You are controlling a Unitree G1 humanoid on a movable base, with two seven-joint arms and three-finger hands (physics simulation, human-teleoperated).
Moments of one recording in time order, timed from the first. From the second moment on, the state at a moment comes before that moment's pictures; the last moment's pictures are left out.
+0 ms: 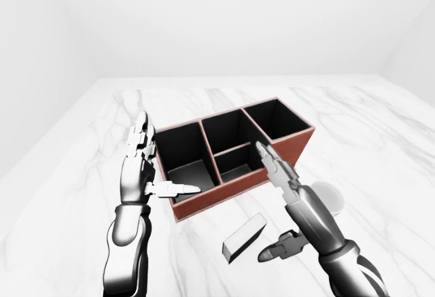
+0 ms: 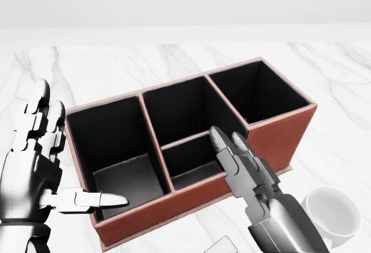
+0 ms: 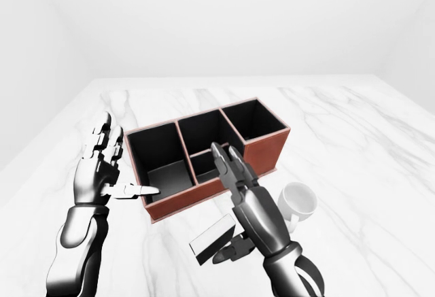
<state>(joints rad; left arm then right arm) 0.05 0.03 0.08 -0.43 -0.01 0.09 -0.08 0.40 -0.07 0.12 -0.81 -0.60 -0.09 0.41</state>
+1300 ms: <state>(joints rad) 0.04 0.03 0.09 -0.43 -0.01 0.09 -0.08 0.46 -0.12 0.21 -0.74 -0.79 -0.09 0.28</state>
